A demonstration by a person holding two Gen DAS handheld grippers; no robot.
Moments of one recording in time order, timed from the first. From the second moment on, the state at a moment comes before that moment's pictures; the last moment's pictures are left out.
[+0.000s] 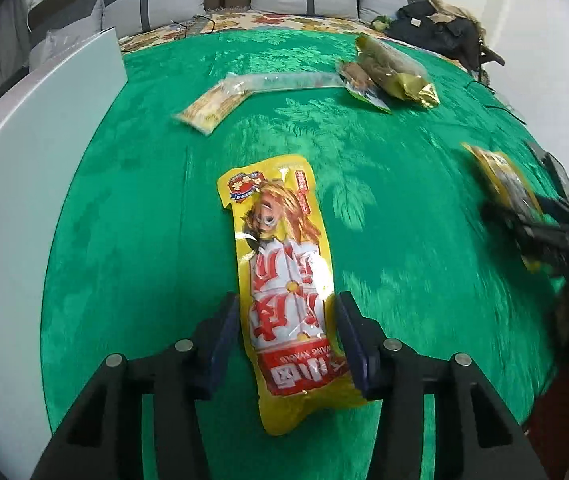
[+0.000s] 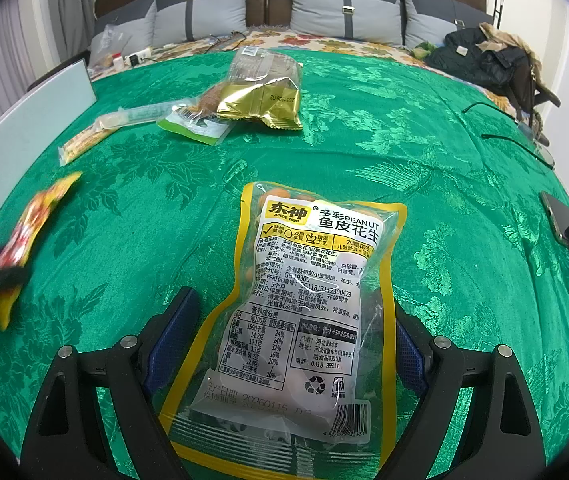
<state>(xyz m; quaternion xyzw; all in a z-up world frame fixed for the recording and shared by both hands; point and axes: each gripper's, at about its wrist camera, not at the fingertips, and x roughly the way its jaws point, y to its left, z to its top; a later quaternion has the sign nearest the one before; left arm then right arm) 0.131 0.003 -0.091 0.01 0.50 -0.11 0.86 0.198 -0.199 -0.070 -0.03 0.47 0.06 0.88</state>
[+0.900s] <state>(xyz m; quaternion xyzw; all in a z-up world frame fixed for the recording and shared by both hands) 0.124 0.034 -0.074 -0.06 0.50 -0.12 0.86 0.217 -0.243 -0.028 0.20 0.57 0.09 0.80</state>
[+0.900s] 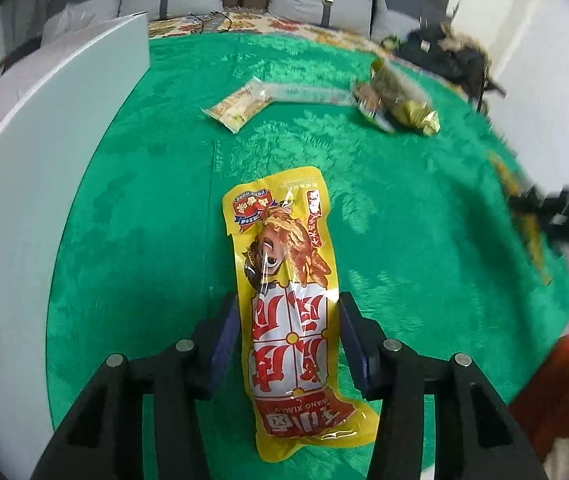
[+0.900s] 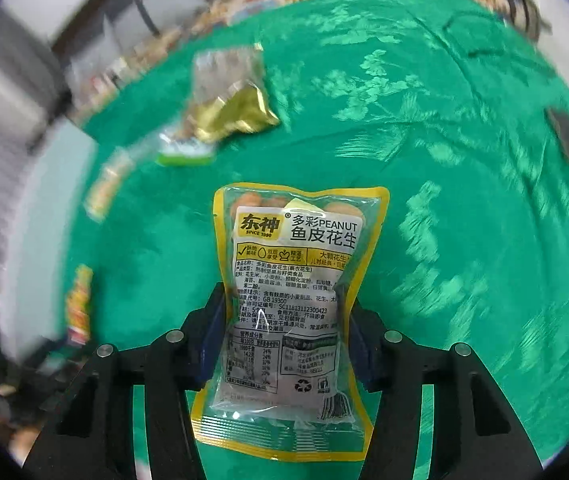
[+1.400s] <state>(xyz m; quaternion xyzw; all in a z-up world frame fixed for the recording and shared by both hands) 0.088 0.145 0.043 -0.19 0.39 -0.11 0.89 0.222 -0.074 0.028 0.12 0.56 0.21 0.79</state>
